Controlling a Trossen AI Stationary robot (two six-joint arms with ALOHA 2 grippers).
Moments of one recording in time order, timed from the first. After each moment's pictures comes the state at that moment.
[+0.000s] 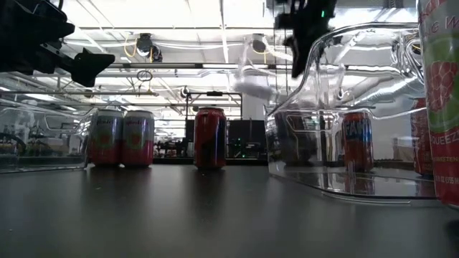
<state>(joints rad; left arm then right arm) -0.11 0.01 0.00 0.04 0.12 -0.07 -0.27 1.53 1.50 -1.08 0.19 -0.48</state>
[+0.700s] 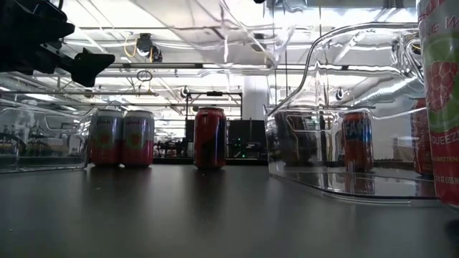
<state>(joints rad) -0.11 0.01 0.00 0.04 0.12 -0.07 0.27 1.85 1.95 -1.18 0.20 -0.68</state>
